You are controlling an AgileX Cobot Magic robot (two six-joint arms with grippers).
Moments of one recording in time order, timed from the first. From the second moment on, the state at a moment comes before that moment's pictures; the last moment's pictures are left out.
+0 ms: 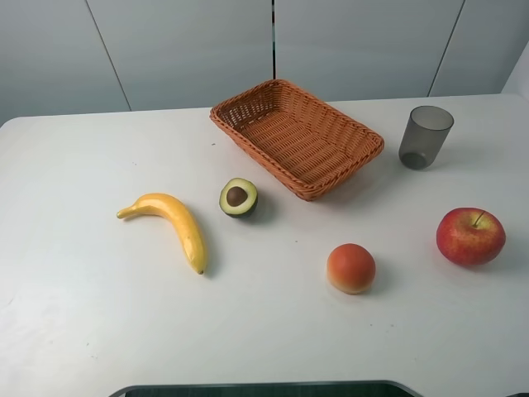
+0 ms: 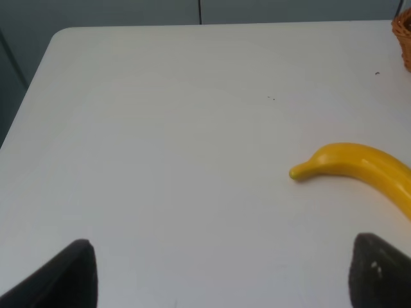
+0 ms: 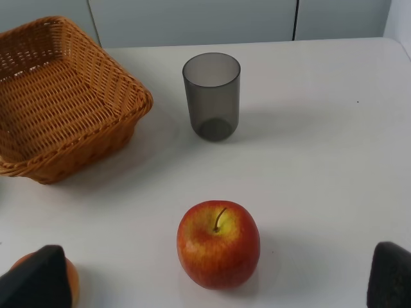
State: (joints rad) left arm 0.05 0.00 -0.51 0.02 1.08 -0.02; right arm 0.03 -0.01 -0.51 0.02 1.10 0.03
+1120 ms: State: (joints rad) left arm 0.05 0.00 -0.51 0.02 1.08 -0.02; right arm -0.07 0.55 -0.78 0.05 1.15 0.03
